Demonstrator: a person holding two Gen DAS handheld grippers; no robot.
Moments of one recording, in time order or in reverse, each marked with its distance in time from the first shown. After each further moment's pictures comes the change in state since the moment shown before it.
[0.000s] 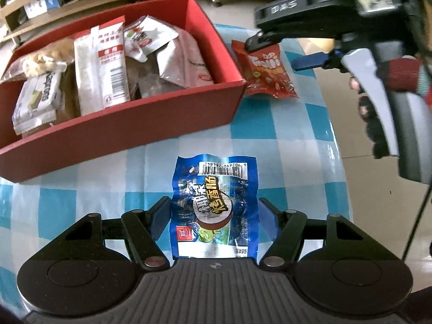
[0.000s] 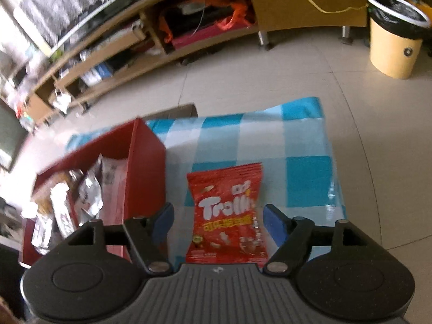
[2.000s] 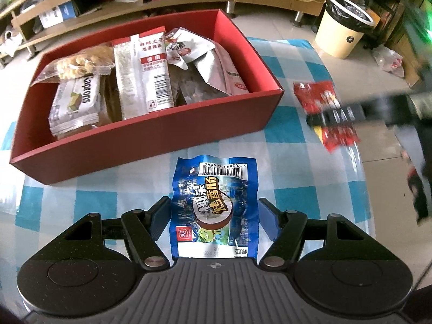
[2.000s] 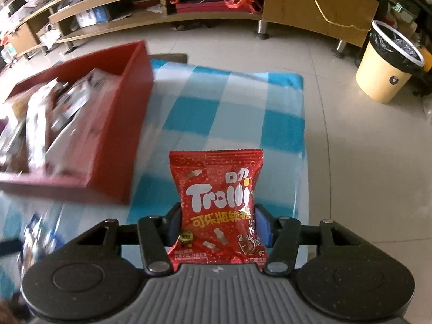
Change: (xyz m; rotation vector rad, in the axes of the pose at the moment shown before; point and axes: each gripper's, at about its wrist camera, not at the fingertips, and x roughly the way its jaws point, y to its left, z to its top) left arm -0.012 0.007 -0.011 0.004 -0.069 0.086; right arm -0.021 0.015 -0.068 -0.228 0.074 -0.192
